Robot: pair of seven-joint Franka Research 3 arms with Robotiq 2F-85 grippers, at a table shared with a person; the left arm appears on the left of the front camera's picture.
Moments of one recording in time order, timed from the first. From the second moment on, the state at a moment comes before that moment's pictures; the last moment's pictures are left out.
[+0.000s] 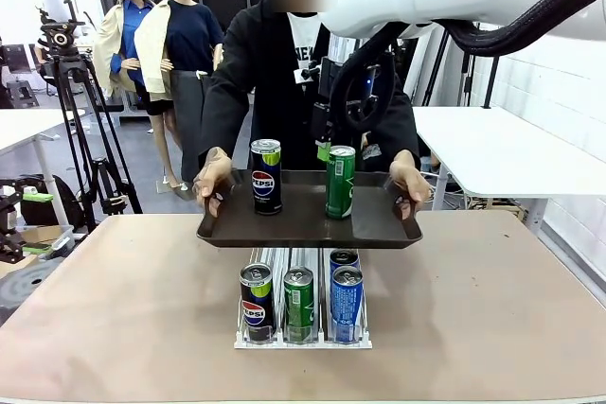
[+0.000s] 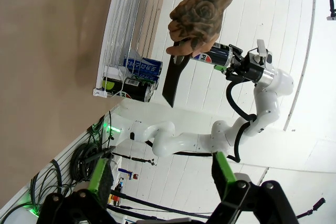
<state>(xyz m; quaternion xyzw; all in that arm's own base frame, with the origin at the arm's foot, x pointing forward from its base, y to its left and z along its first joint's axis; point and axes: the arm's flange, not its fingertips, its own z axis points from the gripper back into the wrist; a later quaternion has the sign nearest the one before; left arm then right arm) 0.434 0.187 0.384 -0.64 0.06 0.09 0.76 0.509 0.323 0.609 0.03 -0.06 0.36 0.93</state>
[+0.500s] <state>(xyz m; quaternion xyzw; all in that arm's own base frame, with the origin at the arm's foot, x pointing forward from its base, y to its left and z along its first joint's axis) 0.434 0.187 0.384 -0.64 0.06 0.09 0.76 0.495 0.316 0.646 0.01 -0.07 0.36 0.93</state>
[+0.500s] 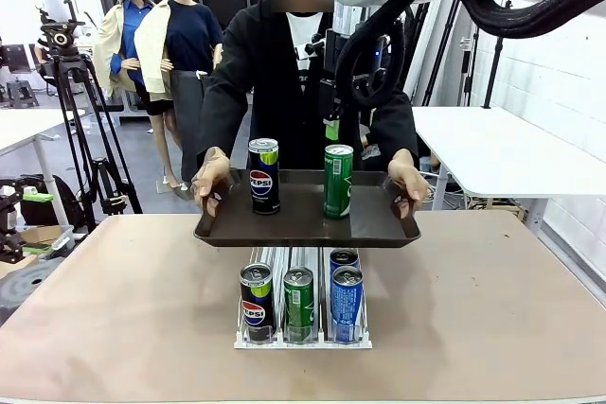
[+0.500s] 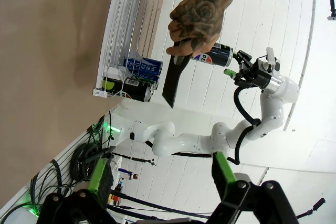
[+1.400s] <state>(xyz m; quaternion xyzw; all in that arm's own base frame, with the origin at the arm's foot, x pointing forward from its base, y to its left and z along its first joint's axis) 0.434 0.187 0.384 -0.64 0.06 0.09 0.76 0.497 0.317 0.642 0.01 -0.07 0.36 0.93</state>
